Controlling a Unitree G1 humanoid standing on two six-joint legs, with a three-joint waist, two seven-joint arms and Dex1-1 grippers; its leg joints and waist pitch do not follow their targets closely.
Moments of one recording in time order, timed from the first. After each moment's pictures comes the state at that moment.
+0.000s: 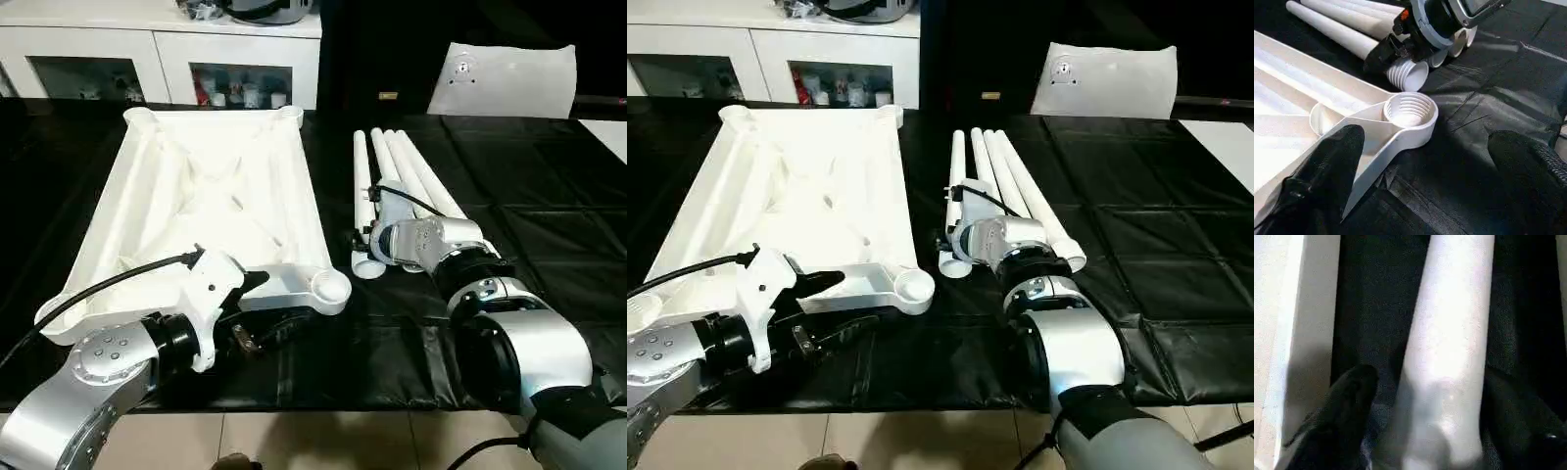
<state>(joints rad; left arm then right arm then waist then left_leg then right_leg) 0.00 0.55 -0.09 -0.59 -0.41 0.75 -0.59 -1.05 -0.05 -0.20 1.16 0.21 0.69 0.07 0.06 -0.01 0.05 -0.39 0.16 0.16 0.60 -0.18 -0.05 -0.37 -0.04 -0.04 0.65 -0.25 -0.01</state>
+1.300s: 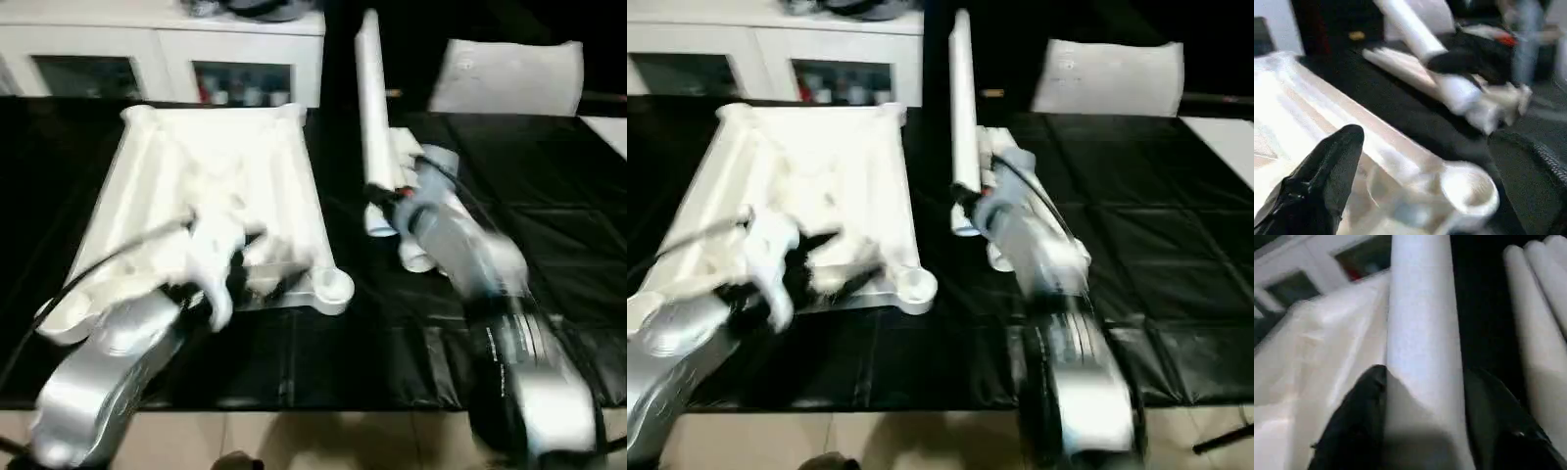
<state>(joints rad) -0.20 0.34 -0.04 -0.41 -0.38 0.66 -0.42 -0.64 -0.05 -0.23 0.40 0.36 0.54 0.30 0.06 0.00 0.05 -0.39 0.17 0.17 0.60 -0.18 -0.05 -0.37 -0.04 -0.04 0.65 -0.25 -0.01</state>
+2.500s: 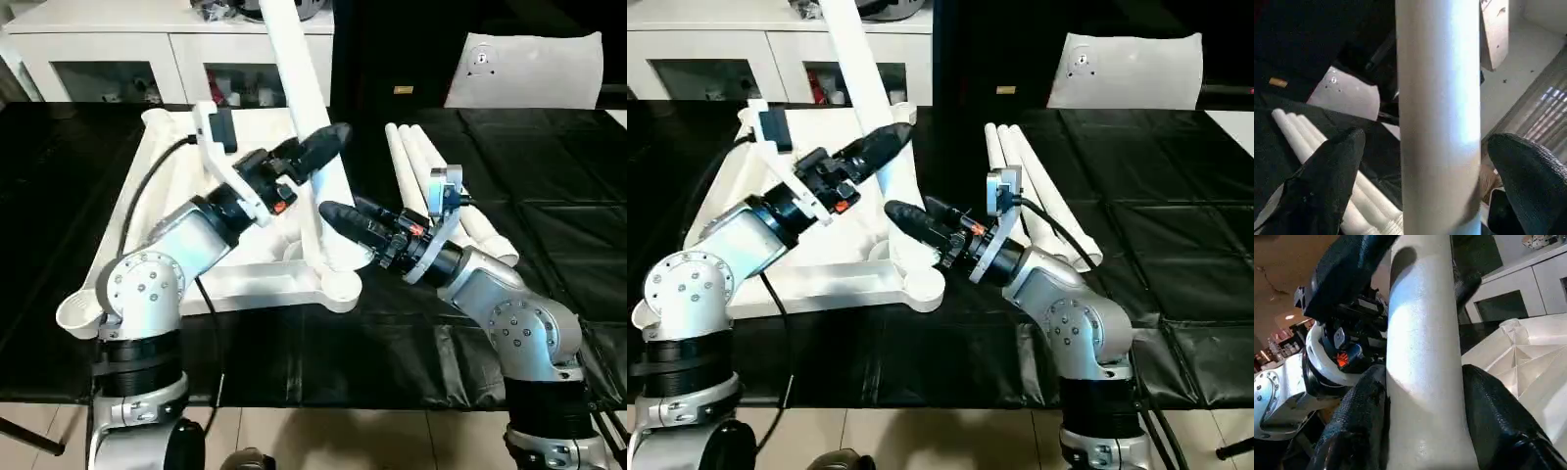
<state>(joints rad) -0.56 0.07 0.24 -0.12 -0.87 0.83 -0.38 -0.38 -0.14 -0.06 -0.11 0.69 0.71 0.74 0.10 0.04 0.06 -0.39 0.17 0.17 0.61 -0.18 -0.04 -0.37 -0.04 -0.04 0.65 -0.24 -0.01</state>
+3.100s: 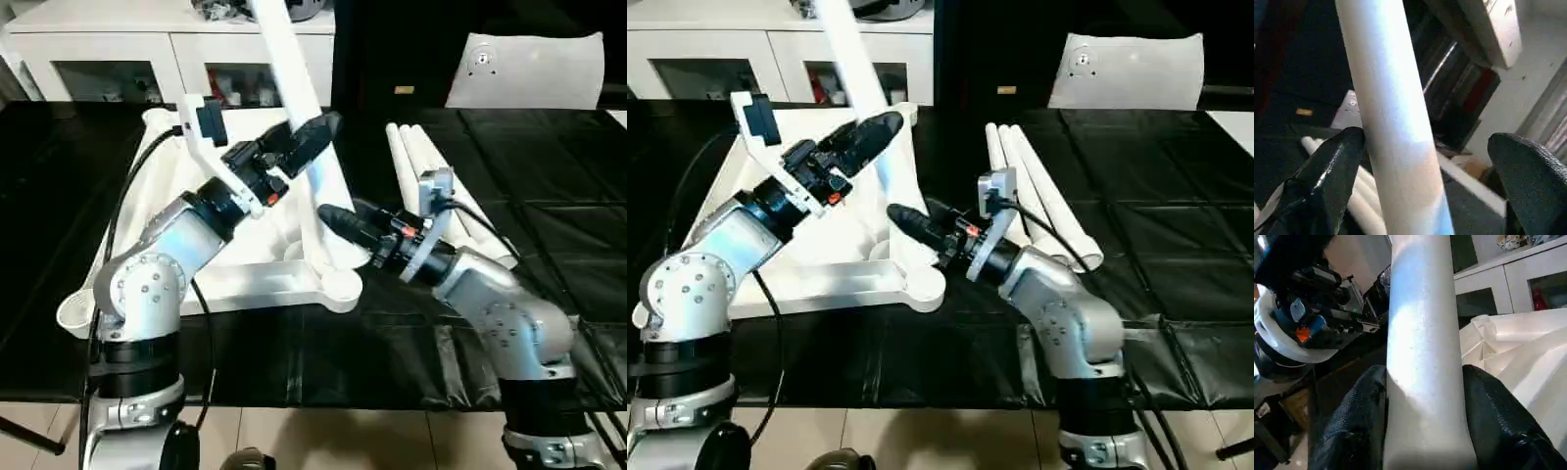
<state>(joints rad) -0.53 0.12 0.16 -0.14 -0.73 0.66 -0.42 -0.39 -0.14 0.00 -0.06 0.56 0.59 0.69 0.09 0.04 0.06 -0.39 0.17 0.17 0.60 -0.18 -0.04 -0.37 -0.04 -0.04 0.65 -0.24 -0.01</state>
